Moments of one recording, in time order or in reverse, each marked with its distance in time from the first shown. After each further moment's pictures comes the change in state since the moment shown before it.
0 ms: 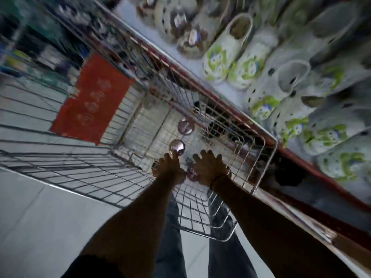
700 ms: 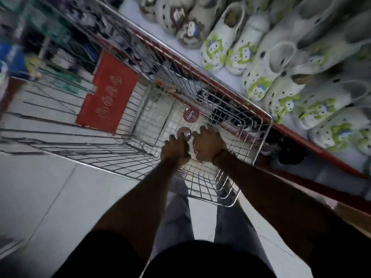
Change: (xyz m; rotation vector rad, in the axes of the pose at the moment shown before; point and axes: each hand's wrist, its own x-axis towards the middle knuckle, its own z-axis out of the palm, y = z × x) left_hand -0.042 0.001 -0.051 -0.066 0.075 0.037; right_hand -0.012 -0.018 -0.040 -0.023 0.092 -0.031
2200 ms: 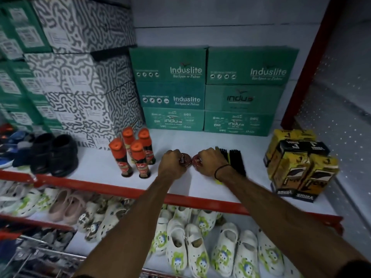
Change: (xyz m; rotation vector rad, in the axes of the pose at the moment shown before) left_hand -0.060 0.402 -0.385 -0.082 0.650 0.731; right_hand -0.188 0.275 -0.424 0.005 0.728 0.502
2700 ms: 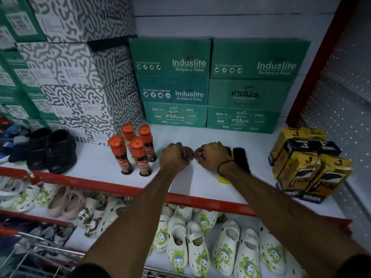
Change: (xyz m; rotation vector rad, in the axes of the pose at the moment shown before) left_hand 0.025 -0.003 0.008 0.038 0.005 -0.039; right_hand 0.019 0.008 0.004 0.028 0.029 0.022
